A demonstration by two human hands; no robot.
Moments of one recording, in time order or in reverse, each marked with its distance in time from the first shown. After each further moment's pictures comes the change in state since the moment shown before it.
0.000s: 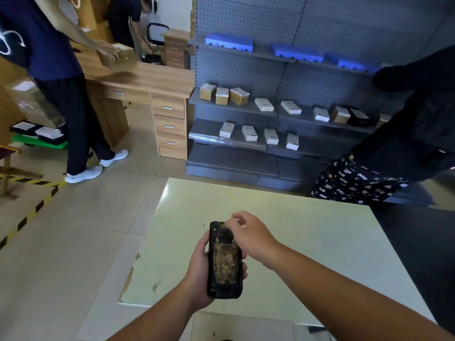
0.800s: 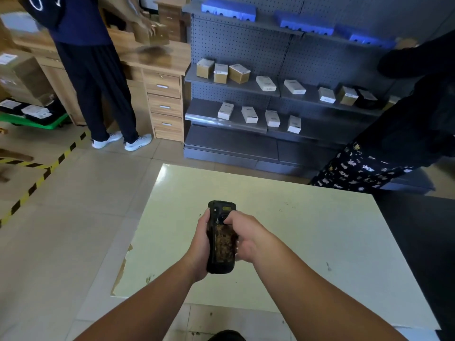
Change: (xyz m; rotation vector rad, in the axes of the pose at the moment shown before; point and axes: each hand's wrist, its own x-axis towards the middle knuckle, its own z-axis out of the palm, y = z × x) left_hand 0.055 0.024 0.000 0.245 0.212 0.064; right_hand 0.041 -0.003 0.015 0.713 -0.043 0.610
